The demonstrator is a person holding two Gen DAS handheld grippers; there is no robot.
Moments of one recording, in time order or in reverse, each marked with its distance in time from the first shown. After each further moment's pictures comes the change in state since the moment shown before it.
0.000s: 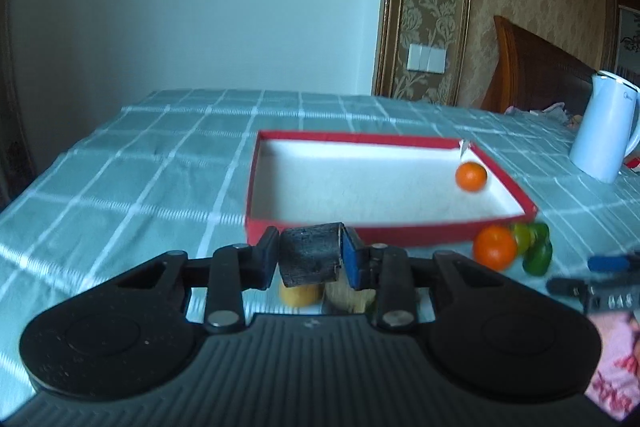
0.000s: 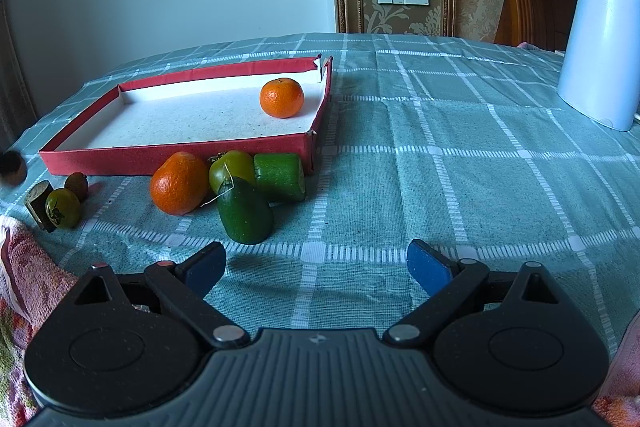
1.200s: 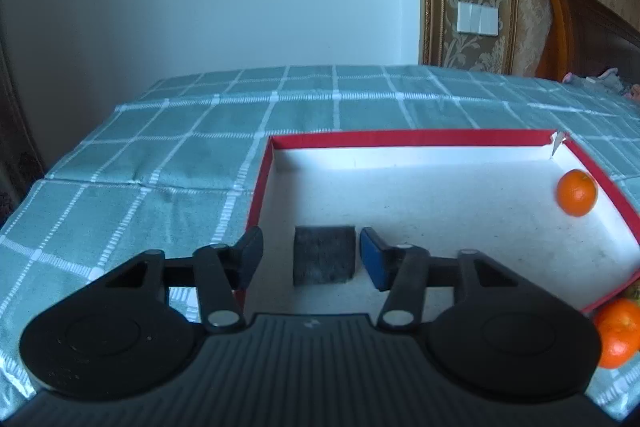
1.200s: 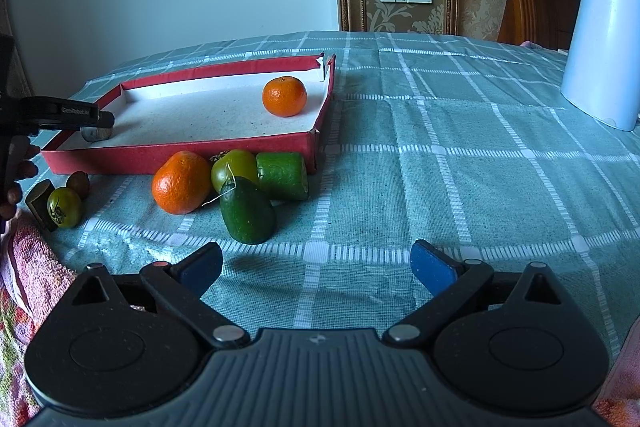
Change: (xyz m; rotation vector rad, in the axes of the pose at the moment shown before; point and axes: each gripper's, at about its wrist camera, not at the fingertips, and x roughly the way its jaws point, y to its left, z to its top) left arm 0.133 -0.001 0.036 0.046 0.107 0.128; right arm 0.002 0.001 0.000 -0.005 0.006 0.006
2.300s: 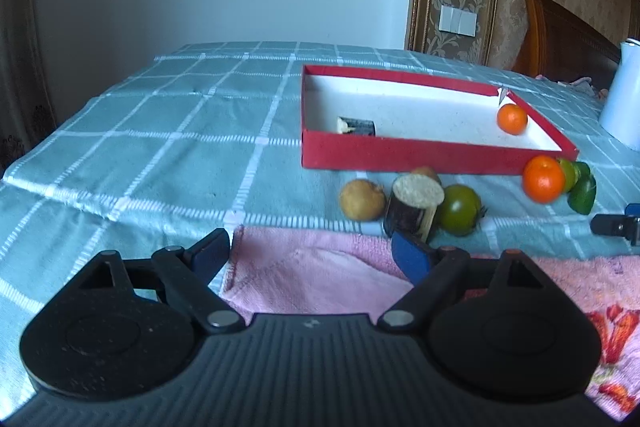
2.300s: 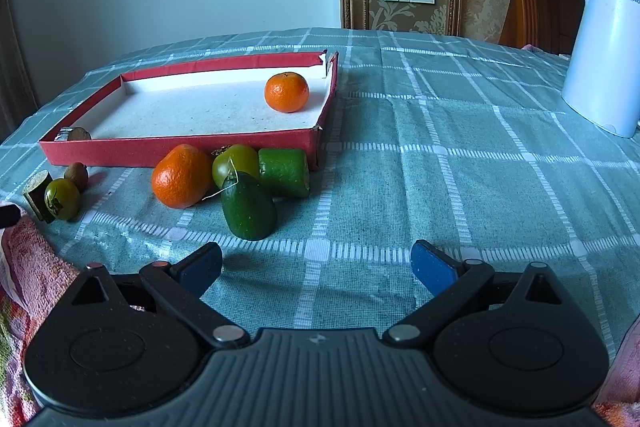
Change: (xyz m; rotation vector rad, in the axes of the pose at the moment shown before) left arm -0.117 0.043 -0.104 -0.062 0.010 -0.063; right arm 0.002 0.005 0.000 -0.021 0.010 -0.009
